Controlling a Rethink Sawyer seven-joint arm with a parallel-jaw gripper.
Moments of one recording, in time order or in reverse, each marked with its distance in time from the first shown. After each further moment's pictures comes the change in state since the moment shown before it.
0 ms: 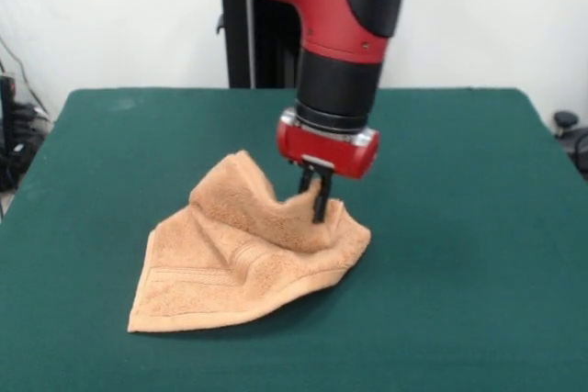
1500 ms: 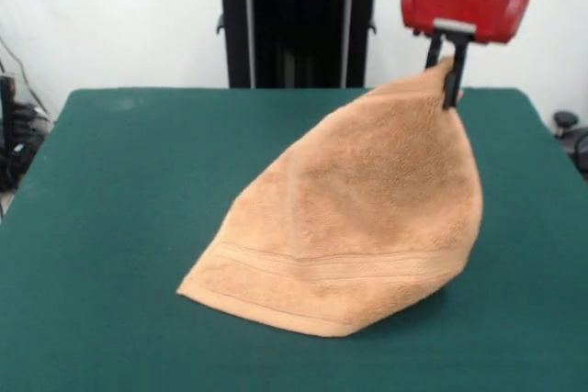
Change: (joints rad) arm 0.252 -0.226 -0.172 -0.068 0.175 0.422 0.041
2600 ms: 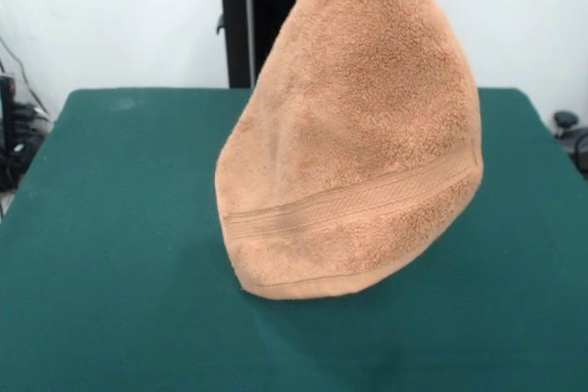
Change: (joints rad) arm -0.115 -0.231 -0.001 0.011 -0.003 0.078 0.001
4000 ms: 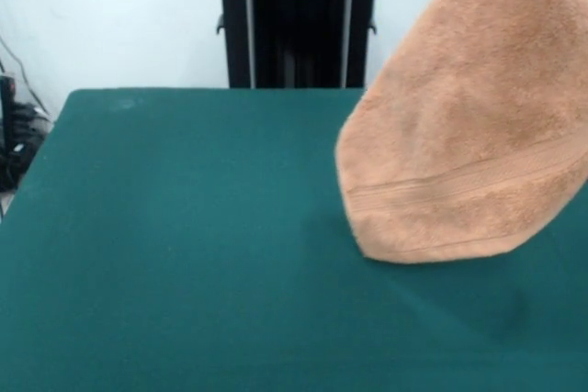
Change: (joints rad) arm 0.236 0.067 -0.089 -0.119 -0.021 0.200 0.203
